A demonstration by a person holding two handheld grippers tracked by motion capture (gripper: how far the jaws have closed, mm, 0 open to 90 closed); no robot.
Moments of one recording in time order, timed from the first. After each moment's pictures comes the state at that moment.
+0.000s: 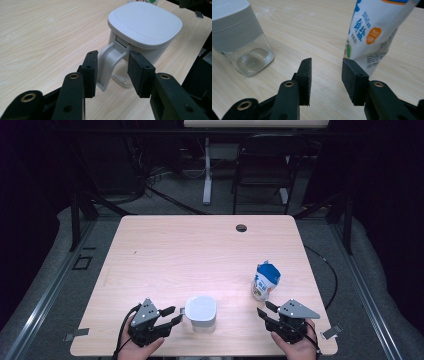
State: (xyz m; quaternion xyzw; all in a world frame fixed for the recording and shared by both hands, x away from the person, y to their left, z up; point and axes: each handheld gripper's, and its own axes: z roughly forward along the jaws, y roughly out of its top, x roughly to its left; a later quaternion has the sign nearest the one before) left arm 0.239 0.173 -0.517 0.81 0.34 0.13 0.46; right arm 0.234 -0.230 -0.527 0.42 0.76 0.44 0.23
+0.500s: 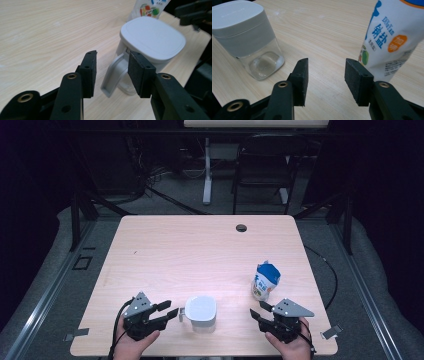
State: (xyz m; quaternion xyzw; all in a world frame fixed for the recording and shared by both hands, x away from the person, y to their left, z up) left arm 0.251 0.185 -0.508 0.79 0.36 0.11 0.48; right arm 0.237 -0.217 -0.527 0.41 0.76 0.45 0.21
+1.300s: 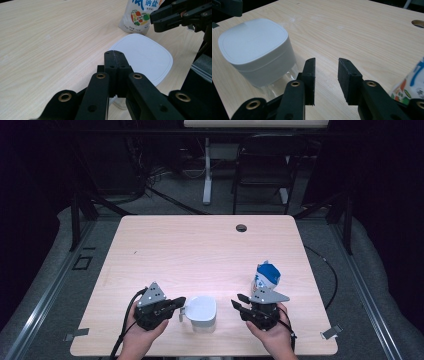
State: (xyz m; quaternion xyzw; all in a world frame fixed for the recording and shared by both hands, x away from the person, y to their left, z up) left arm 0.264 0.154 -0.482 0.82 0.32 0.12 0.46; right arm 0.265 -0.166 -0.508 0.37 0.79 0.46 0.19
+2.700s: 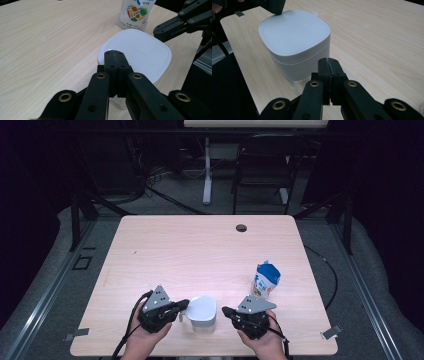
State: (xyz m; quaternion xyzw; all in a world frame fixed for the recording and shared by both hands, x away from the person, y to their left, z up) left arm 0.260 0.145 -0.489 0.83 0.30 0.13 0.46; right arm 0.247 -0.140 -0.511 0.32 0.82 0.45 0.16
